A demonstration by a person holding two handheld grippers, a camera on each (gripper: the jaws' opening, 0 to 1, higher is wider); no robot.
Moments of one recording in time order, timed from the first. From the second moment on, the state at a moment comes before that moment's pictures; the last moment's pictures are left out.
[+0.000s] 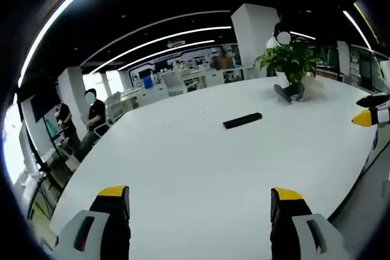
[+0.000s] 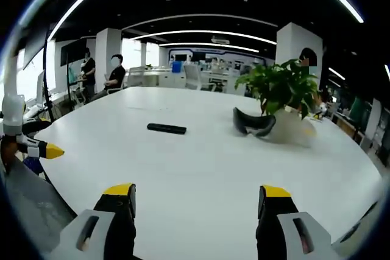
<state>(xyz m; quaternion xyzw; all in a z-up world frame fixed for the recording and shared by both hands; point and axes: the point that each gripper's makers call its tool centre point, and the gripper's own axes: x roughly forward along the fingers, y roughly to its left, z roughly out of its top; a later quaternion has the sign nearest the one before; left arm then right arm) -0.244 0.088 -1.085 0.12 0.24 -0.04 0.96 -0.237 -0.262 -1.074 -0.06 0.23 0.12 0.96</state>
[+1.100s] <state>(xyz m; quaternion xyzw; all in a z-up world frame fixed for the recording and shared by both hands) -0.245 0.089 -1.085 0.13 0.24 -0.04 0.96 -0.237 -0.263 -1.076 -0.07 0.24 0.11 0.96</state>
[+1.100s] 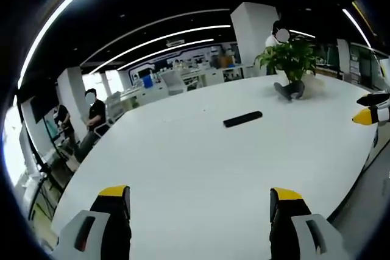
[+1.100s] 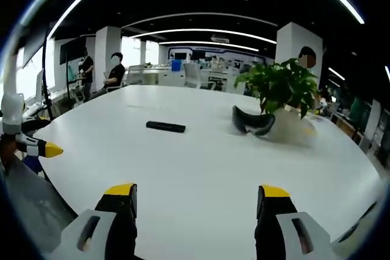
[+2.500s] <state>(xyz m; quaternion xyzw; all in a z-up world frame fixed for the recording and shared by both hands) -0.238 0.092 -1.081 0.15 0.24 -0.06 0.96 -0.238 -0.263 -1.075 -0.07 0.23 0.12 0.96</state>
